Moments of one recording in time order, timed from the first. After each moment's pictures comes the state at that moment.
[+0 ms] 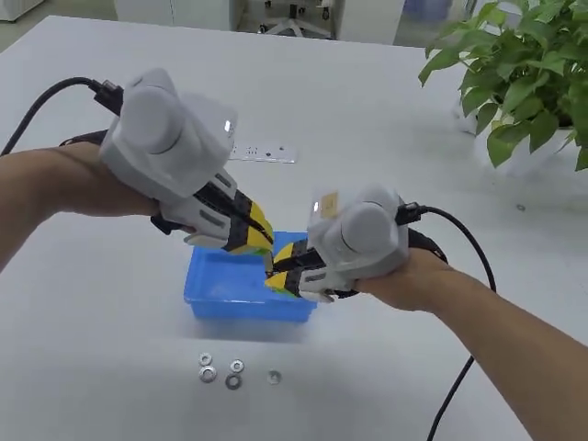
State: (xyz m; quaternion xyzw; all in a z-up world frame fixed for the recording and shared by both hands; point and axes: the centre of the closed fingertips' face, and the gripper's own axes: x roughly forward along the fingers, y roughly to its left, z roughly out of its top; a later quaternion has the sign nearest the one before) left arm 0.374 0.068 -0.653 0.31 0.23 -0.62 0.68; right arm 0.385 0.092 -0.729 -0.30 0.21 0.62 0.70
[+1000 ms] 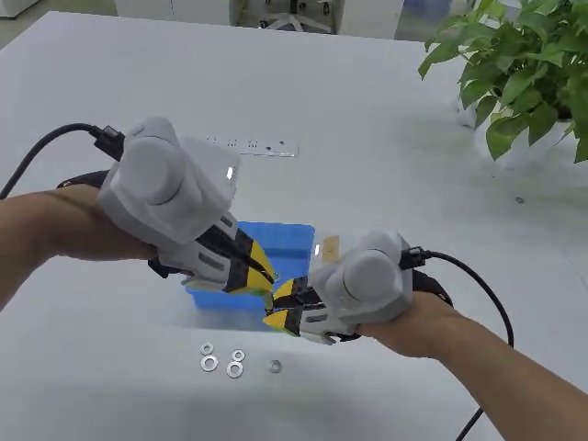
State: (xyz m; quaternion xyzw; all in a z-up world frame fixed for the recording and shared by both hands) left arm 0.331 0.059 -0.679 0.30 0.25 -0.63 0.67; right arm 0.339 0.086 -0.754 -0.28 0.23 0.62 0.69
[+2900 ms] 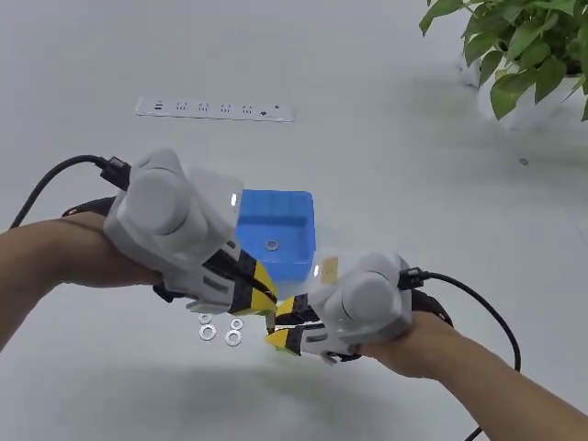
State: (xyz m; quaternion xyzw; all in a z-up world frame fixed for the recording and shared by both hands) left arm 0.301 0.049 -0.717 0.27 0.28 -0.65 0.65; right arm 0.302 0.076 -0.794 -0.25 0.27 0.63 0.68
